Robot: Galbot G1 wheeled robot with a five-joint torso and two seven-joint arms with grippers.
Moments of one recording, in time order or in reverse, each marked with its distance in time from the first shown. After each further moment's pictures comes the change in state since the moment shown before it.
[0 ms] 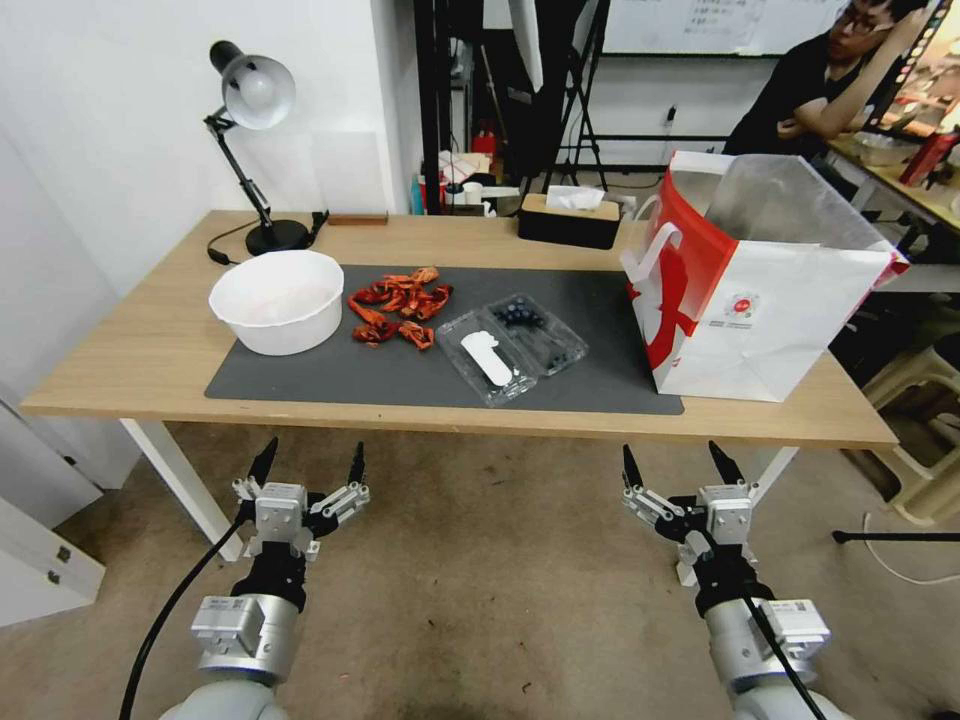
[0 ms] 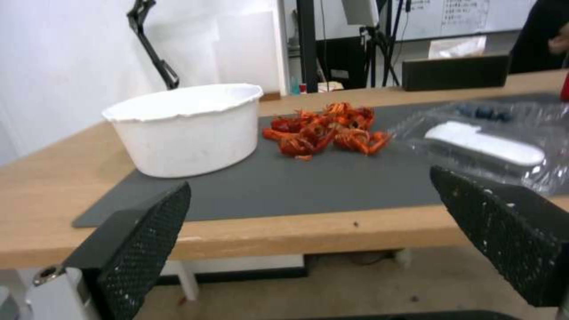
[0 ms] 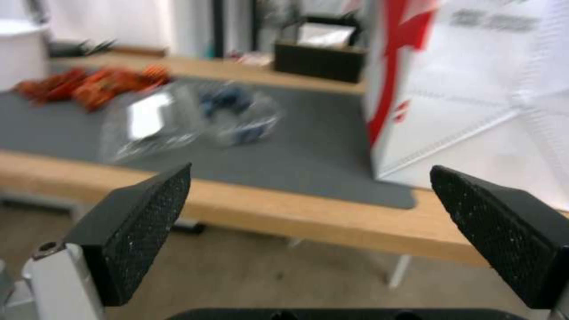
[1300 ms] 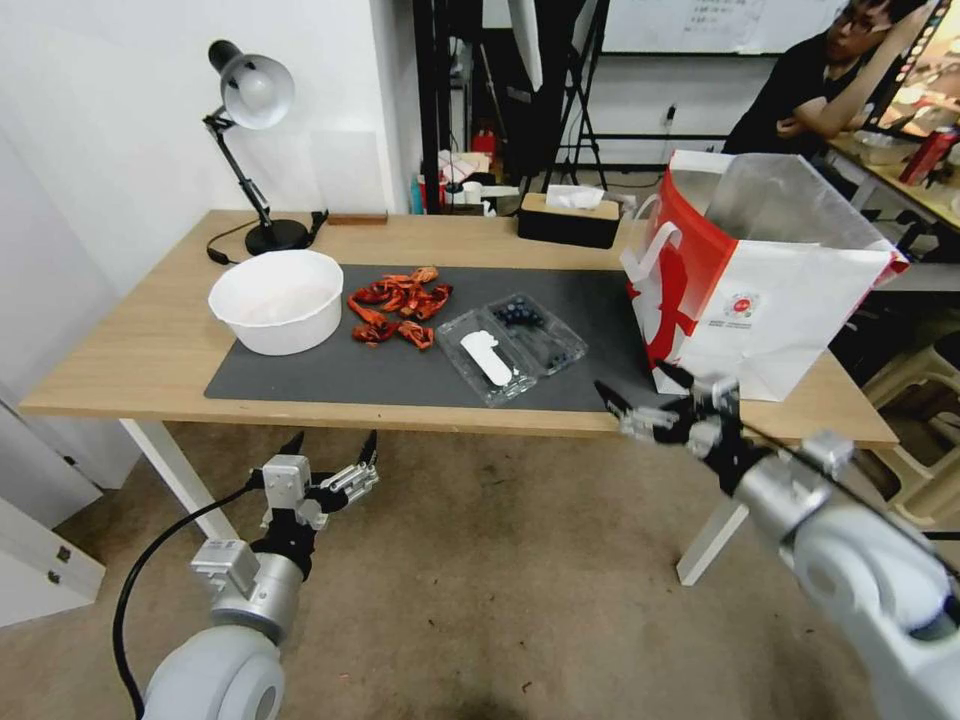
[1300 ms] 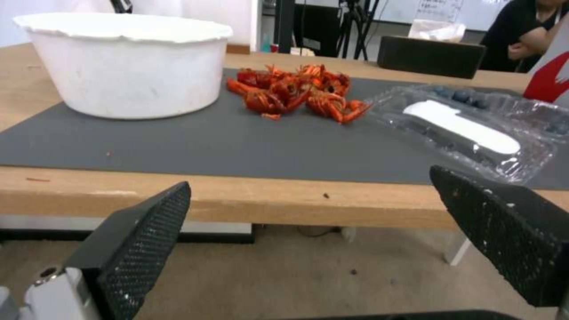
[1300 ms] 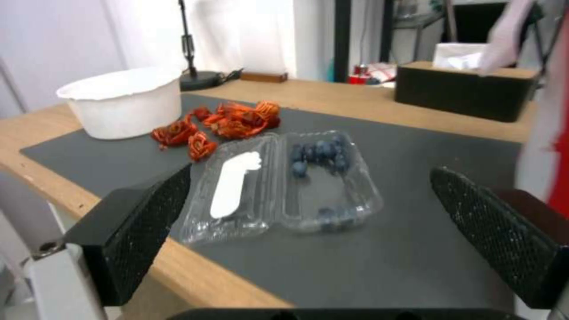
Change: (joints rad) left arm -0.106 0.169 0.028 0.080 -0.305 0.093 -0.053; right arm 0.523 -0.575 -0.100 -0.231 0.670 -0.166 -0.066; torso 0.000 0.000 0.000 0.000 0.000
